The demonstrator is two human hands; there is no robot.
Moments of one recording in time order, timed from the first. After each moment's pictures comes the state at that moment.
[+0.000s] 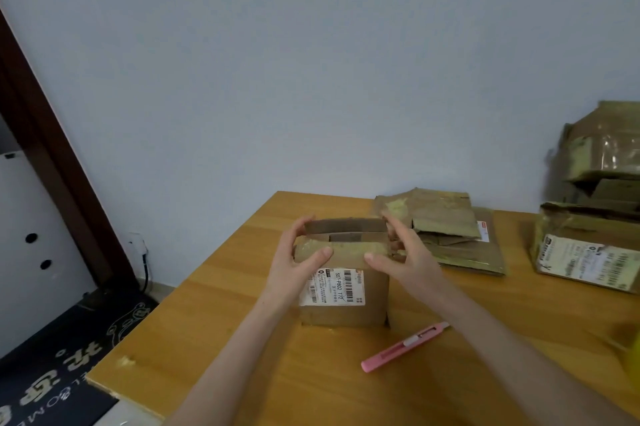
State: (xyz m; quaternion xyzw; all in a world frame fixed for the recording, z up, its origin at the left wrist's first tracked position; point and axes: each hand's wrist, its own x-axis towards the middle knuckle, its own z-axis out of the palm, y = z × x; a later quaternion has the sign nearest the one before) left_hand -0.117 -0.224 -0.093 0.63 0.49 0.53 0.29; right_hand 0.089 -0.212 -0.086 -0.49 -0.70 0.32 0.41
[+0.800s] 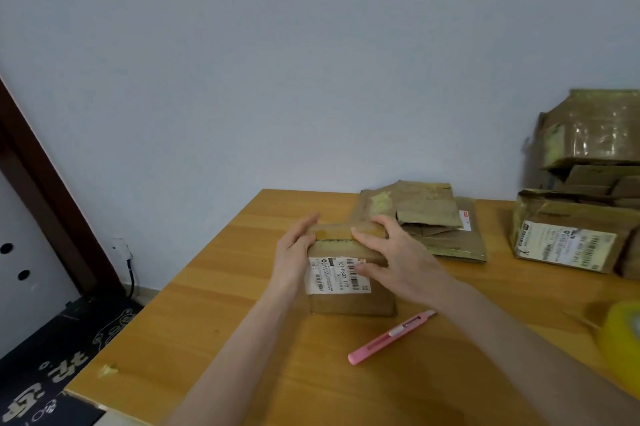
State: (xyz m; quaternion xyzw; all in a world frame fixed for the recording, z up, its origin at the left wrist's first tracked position) left_hand -0.081 -0.208 -0.084 0.48 0.49 0.57 0.45; right_hand 0.100 -0.226 -0.068 -0.52 -0.82 0.10 0.19
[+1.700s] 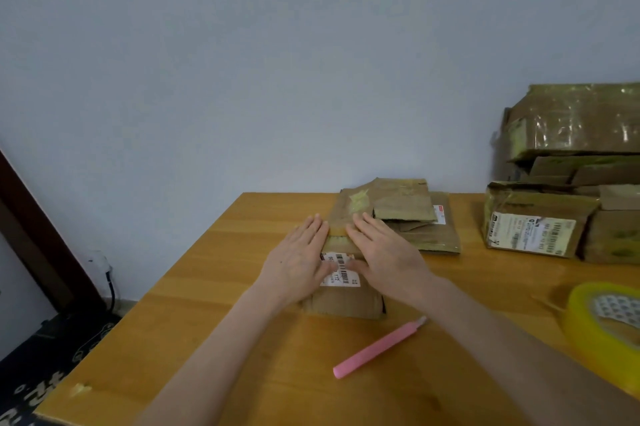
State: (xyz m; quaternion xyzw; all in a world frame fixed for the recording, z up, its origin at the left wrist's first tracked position) left_hand -0.069 -0.204 -0.081 0.84 0.52 0.06 -0.09; right_hand 0.109 -0.216 -0.081 -0.53 -0.84 -0.04 0.13
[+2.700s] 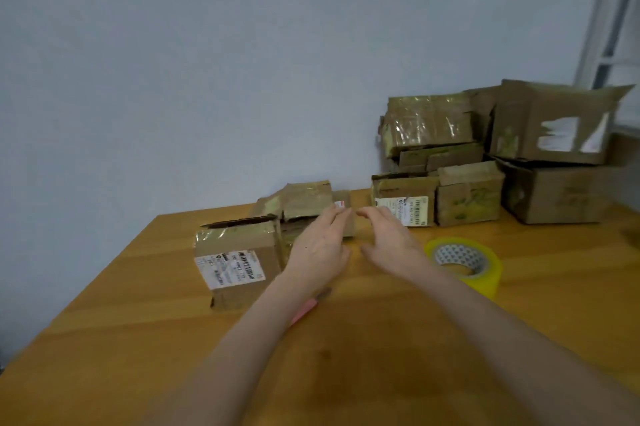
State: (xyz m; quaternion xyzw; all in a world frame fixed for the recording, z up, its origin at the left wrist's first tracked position) left_hand 0.100 -0.266 -0.067 0.89 0.40 0.22 -0.01; right_hand 0.241 -0.296 -0.076 -0.69 -0.65 0.07 0.29
